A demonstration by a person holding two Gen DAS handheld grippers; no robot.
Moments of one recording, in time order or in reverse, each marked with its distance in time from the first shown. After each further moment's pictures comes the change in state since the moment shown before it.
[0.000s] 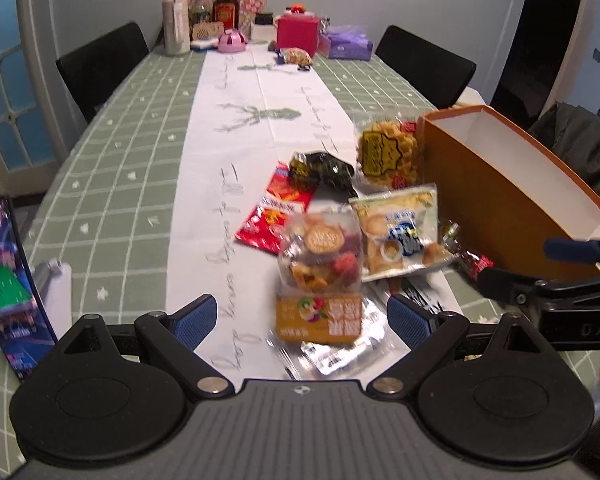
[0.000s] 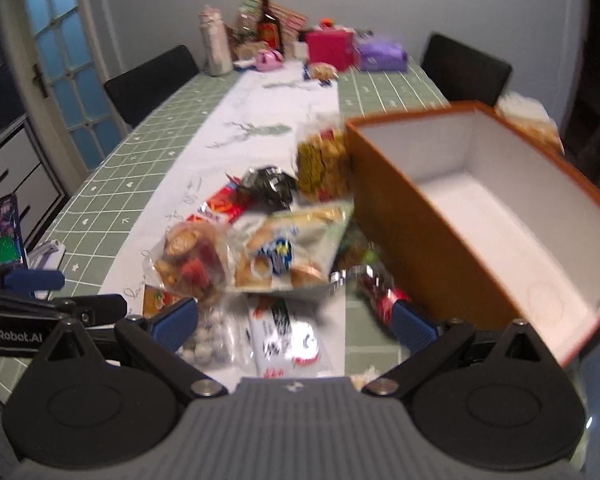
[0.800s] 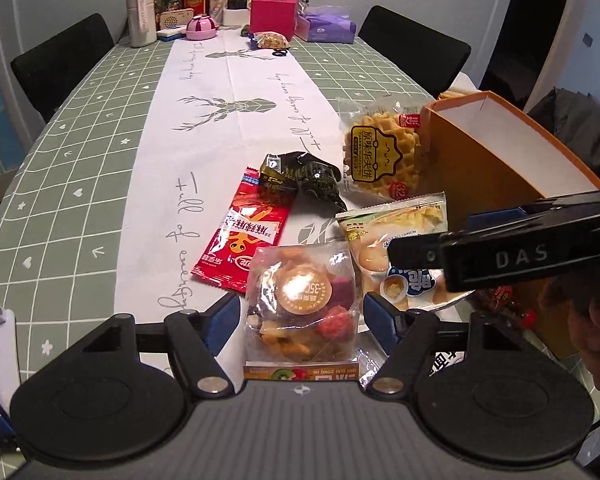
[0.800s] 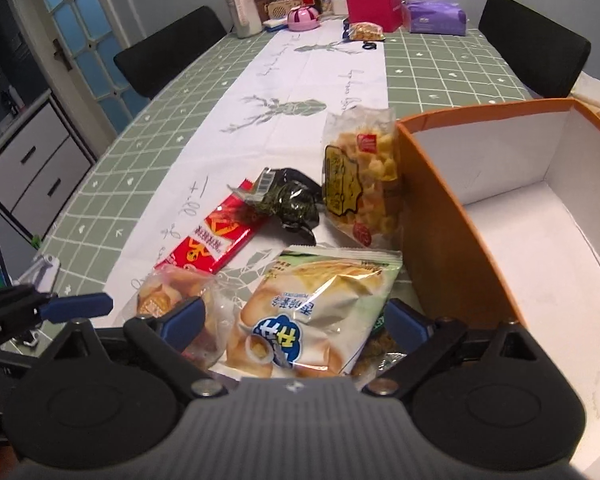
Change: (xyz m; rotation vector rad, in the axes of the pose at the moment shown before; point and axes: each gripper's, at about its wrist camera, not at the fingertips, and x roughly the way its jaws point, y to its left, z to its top) left arm 0.076 -0.013 0.030 0.037 0.059 -0.062; right arm 0.114 -0.022 0.056 0.037 0.192 0.145
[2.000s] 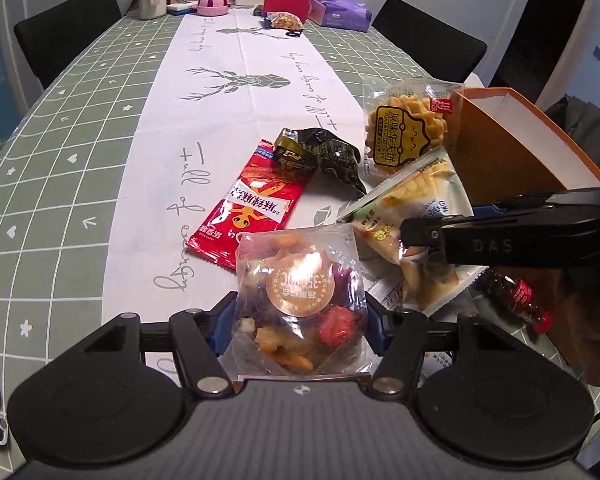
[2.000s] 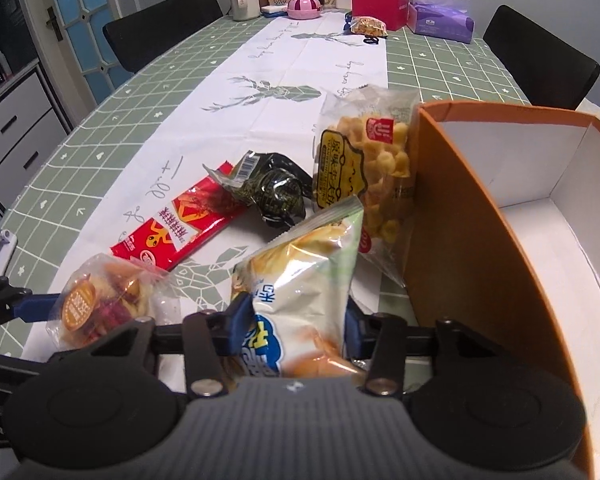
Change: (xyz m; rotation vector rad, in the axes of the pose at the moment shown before) left arm 0.019 0.021 -0.010 -0.076 0.031 -0.027; right arm 0.030 0.003 0.003 -0.074 -0.010 -0.073
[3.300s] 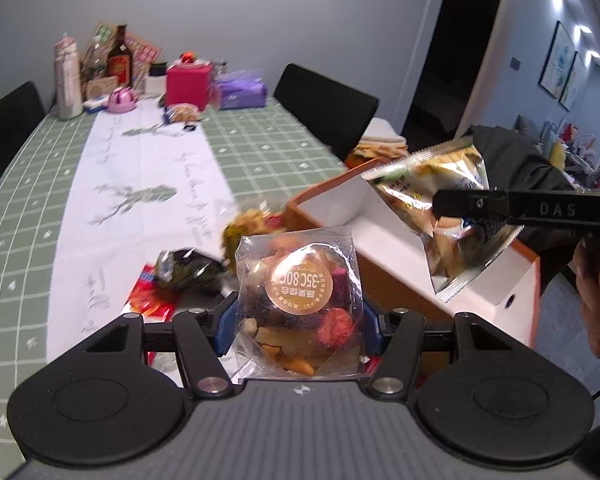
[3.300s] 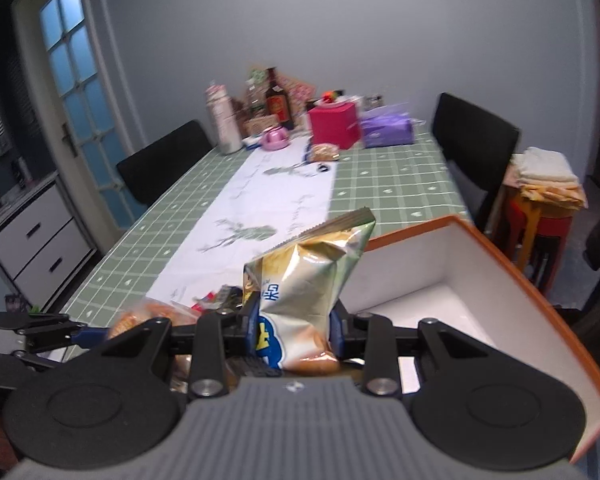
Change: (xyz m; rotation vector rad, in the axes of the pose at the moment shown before) left arm -0.058 -0.104 0.047 0.173 -0.187 -0.164; right arm -0.179 -0.112 -0.012 0.142 -0.340 0.021
